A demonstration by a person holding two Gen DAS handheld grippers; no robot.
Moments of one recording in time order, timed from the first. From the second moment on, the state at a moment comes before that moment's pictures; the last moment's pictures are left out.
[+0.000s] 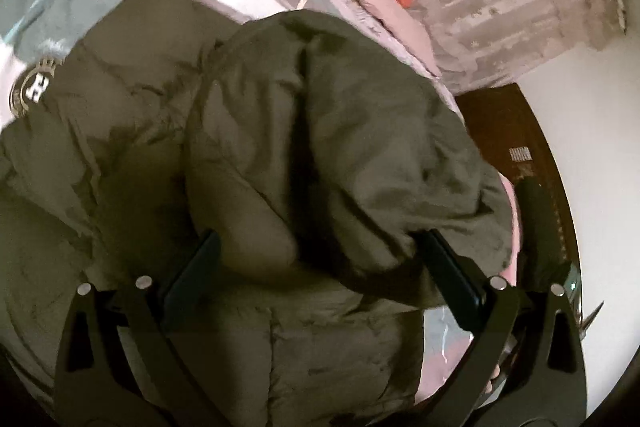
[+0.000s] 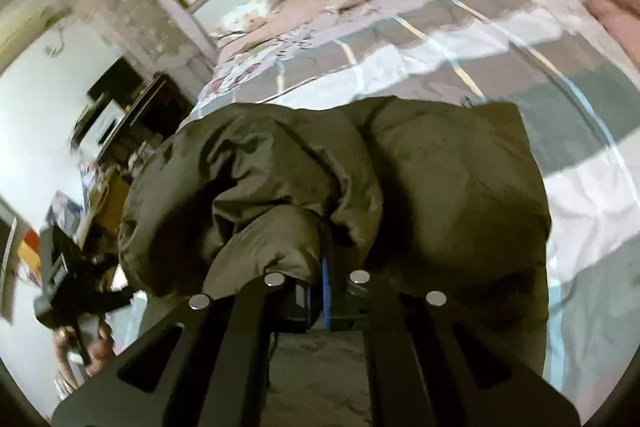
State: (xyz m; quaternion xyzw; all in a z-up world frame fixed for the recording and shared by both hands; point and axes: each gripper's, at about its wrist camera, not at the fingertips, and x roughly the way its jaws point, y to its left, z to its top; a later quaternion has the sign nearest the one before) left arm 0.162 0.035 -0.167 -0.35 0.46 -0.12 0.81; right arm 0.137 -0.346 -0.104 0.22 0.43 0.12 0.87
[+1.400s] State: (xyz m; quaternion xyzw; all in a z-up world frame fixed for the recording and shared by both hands) left arm 0.081 0.004 -0.151 -0.12 0.49 -0.13 0.86; right arm 0.111 -0.249 -0.131 0.04 0.56 0.24 0.79
